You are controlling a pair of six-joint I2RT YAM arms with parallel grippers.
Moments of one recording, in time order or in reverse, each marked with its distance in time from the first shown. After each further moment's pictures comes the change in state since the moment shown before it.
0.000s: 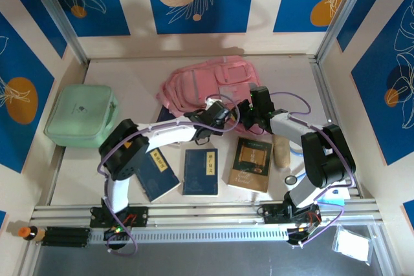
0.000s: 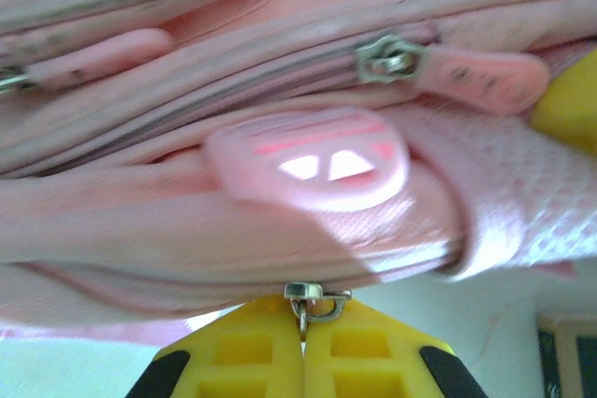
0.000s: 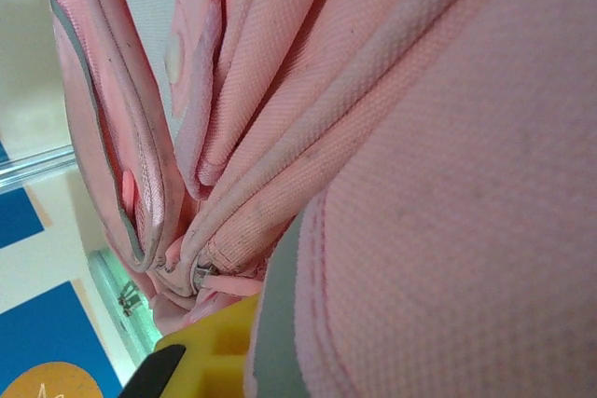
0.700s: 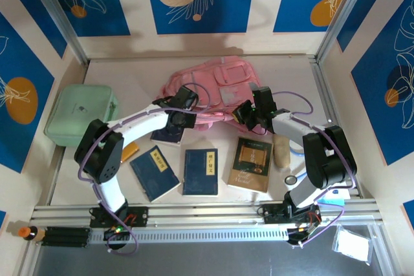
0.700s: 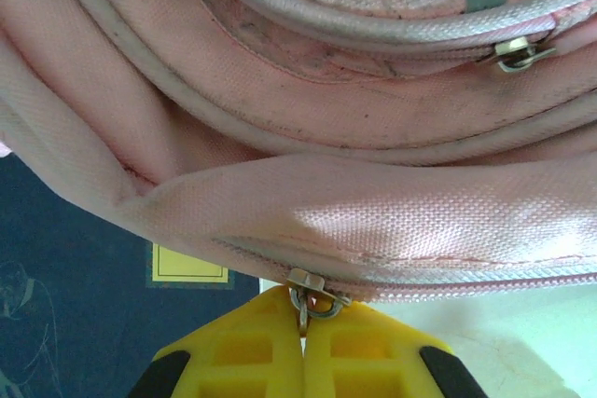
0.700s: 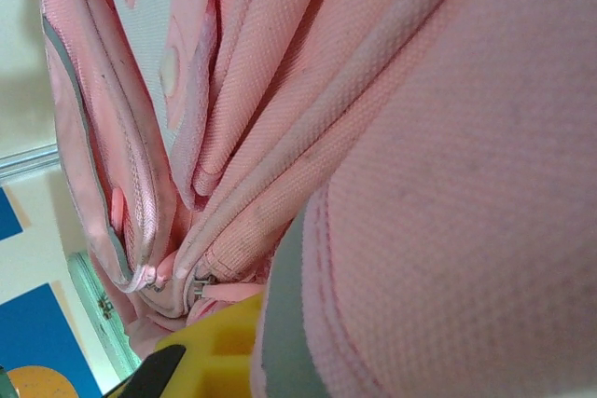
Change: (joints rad) left arm 0.246 -0.145 -0.077 -0.192 0.193 0.178; right arm -0.024 -0.010 -0.002 -0.035 -0.001 -0.056
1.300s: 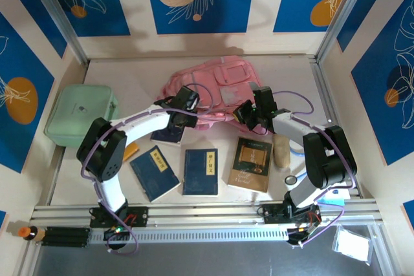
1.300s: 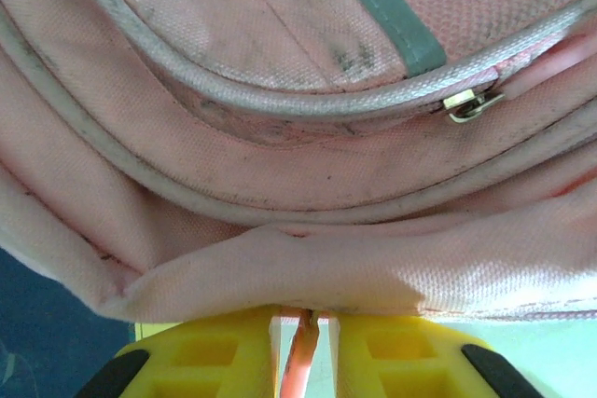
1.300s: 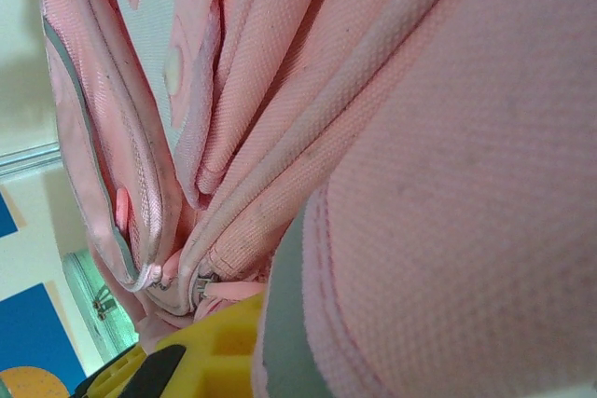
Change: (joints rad) left arm 0.002 0.032 -0.008 0.093 0.006 0.091; right arm -0.005 0.000 0.000 -0.001 0.000 -0.018
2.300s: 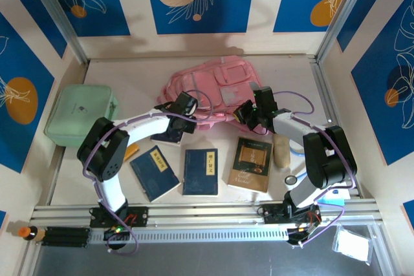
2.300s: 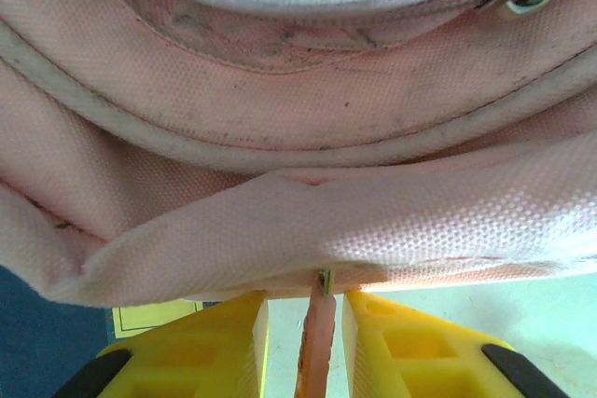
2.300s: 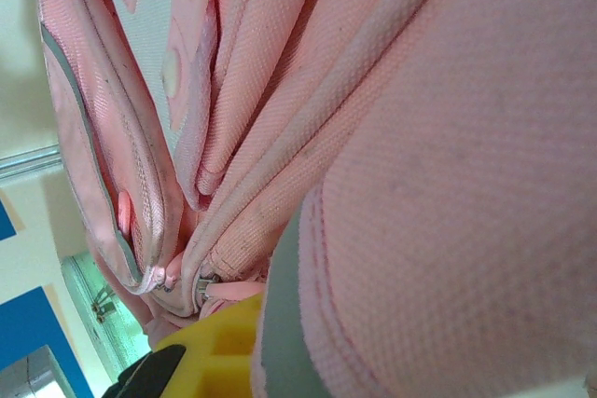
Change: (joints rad) left arm 0.002 -0.002 -0.082 0.056 0.024 0.053; right arm -0.005 0.000 0.000 -0.006 0.000 0.000
